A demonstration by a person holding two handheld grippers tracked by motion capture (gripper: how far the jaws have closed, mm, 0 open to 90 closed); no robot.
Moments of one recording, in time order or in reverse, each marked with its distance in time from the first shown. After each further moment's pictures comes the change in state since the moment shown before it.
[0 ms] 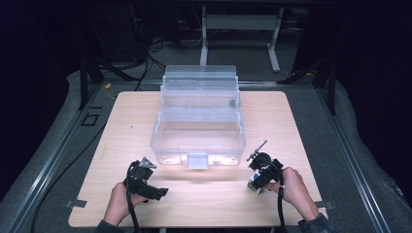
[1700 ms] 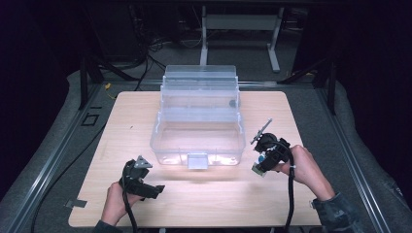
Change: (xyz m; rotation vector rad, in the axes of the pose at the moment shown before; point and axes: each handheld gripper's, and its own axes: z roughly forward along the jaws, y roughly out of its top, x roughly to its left) left arm 0.003 -0.004 -0.008 -0.057 0.066 0.014; right arm -0.020 0.026 -0.065 -0.028 -0.037 -0.135
